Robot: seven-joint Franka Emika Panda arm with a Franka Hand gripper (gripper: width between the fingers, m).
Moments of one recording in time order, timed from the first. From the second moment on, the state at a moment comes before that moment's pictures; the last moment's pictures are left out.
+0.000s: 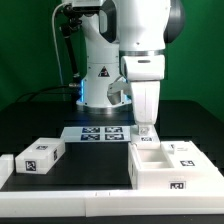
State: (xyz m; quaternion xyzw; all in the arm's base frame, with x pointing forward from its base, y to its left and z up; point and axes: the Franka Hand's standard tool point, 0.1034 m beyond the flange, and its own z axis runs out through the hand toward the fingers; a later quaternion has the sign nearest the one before) arm 0.460 0.057 0.054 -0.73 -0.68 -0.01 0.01
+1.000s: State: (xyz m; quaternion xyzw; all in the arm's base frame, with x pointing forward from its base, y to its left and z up) arm 0.517 0.056 0.055 -0.73 -0.68 -0.03 0.01
